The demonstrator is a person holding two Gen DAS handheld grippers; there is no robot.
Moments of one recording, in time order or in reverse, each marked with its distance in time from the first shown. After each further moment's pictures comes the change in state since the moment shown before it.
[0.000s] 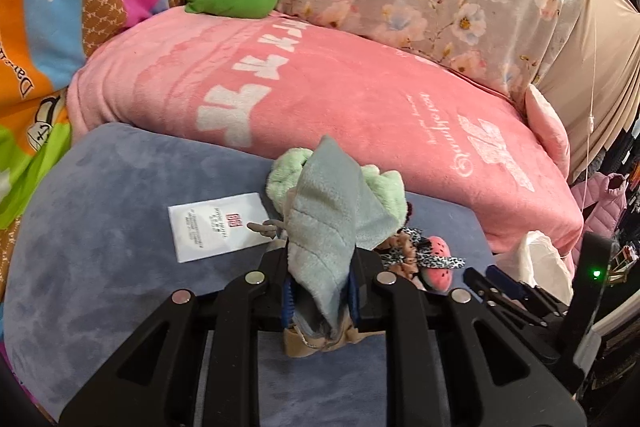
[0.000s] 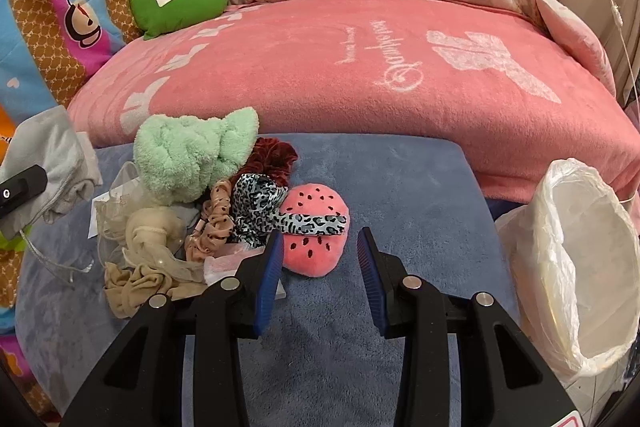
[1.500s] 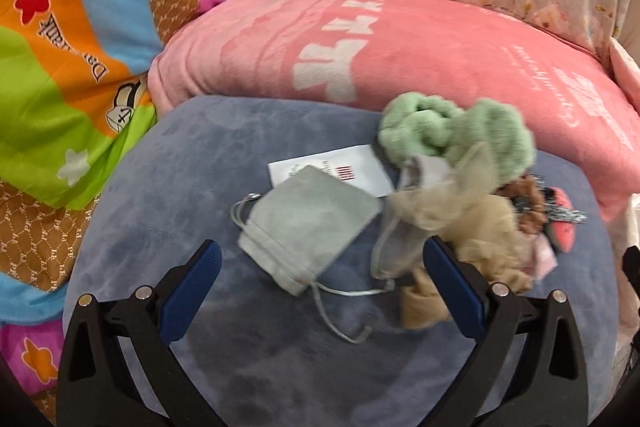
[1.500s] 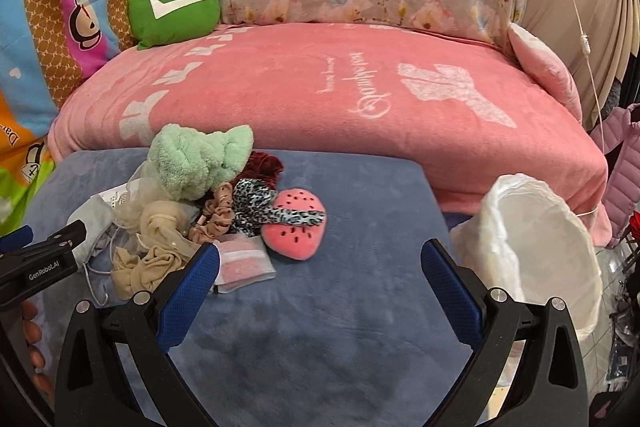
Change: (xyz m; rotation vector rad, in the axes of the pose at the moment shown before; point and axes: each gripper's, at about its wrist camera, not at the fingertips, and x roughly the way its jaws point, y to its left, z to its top) left arm 0.026 0.037 -0.037 0.052 0.072 0.398; right arm -0.053 0.016 -0.016 -0.031 -0.099 -0.111
